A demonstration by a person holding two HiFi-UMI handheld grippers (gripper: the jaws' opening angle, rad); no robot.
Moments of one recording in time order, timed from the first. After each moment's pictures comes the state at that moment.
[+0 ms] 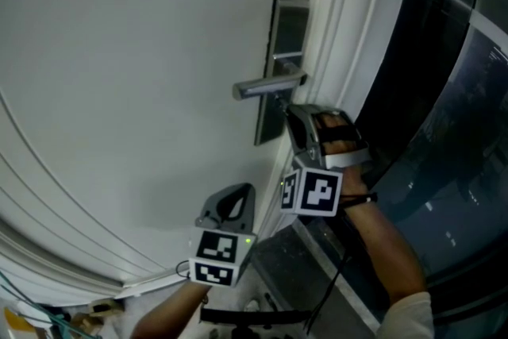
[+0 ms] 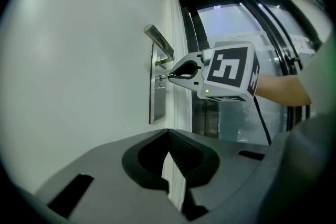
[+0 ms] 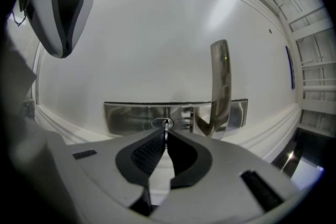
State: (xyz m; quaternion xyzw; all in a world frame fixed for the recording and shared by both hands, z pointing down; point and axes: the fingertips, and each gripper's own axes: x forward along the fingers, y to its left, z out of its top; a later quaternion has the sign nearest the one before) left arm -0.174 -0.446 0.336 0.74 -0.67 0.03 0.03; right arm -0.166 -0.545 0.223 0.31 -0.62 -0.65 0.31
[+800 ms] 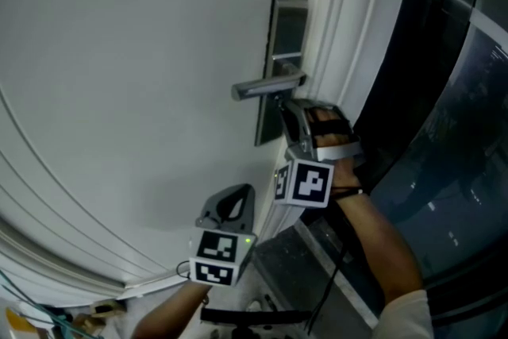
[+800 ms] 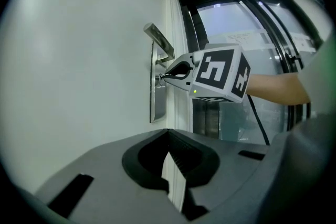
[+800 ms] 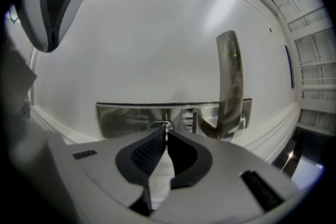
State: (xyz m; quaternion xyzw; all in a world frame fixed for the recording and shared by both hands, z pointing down) left arm -0.176 -0.446 0.339 0.74 -0.67 0.03 0.03; right arm -0.179 -0.556 0.222 0.32 -0.62 -0.65 0.30
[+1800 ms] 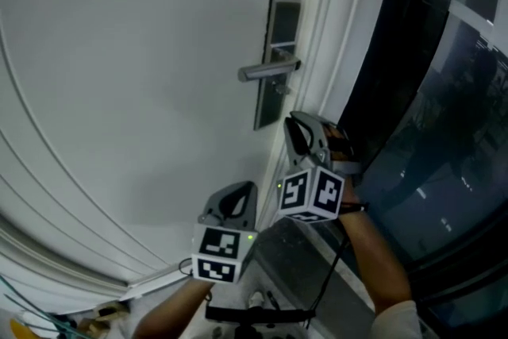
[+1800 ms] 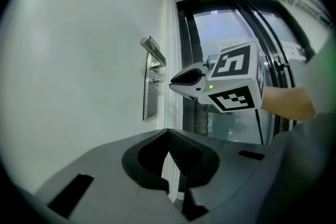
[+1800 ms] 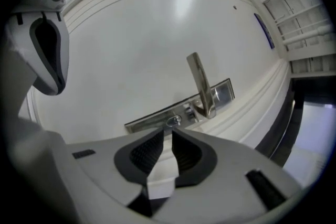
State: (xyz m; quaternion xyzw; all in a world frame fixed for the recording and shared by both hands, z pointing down) left arm -0.161 -0.404 0.340 0.77 -0.64 0.02 0.03; right arm -0.140 -0.498 0.242 0.37 -0.74 -0.50 0.26
